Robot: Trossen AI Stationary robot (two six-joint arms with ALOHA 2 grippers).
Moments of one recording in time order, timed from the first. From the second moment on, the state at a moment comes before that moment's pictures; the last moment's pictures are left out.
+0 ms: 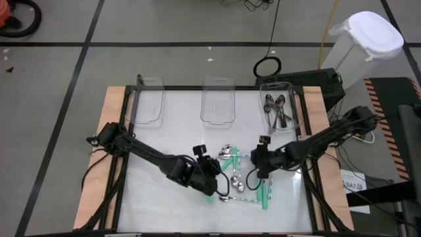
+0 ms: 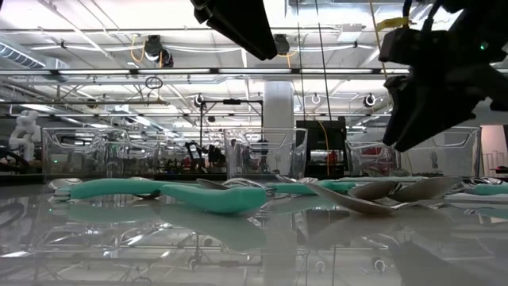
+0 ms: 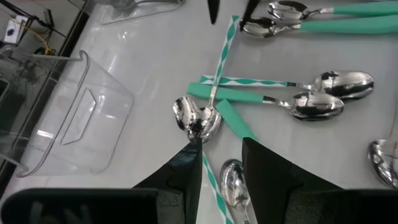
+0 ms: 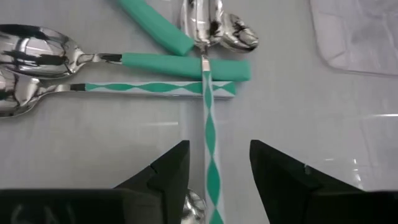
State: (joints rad) left arm -0.41 1.93 1.63 -0.76 -0.65 -0.39; right arm 0.40 1.29 0.62 -0.45 0.46 0.31
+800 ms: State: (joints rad) left arm -0.41 1.93 1.63 -0.74 -0.65 -0.39; right arm 0.27 1.50 0.61 -0.33 0.34 0.28
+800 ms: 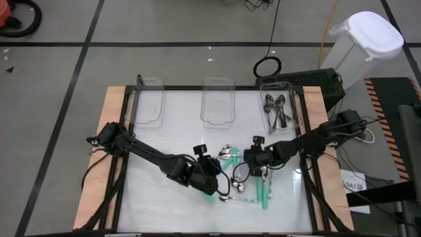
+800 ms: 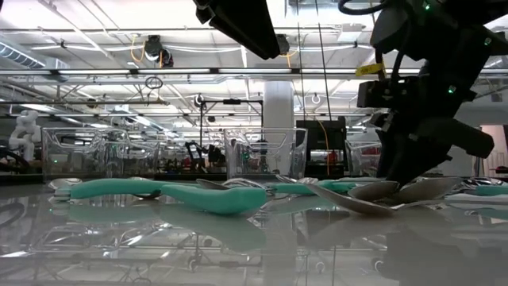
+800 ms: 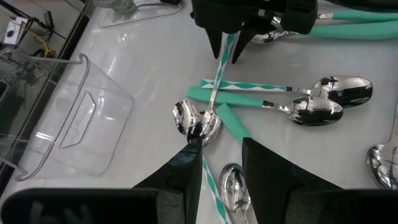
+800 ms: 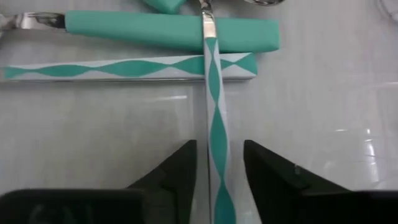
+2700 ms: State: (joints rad) left arm -0.42 1.93 1.63 -0.82 -0.81 -0.55; right arm 0.17 1.30 0.61 0.33 0.72 0.23
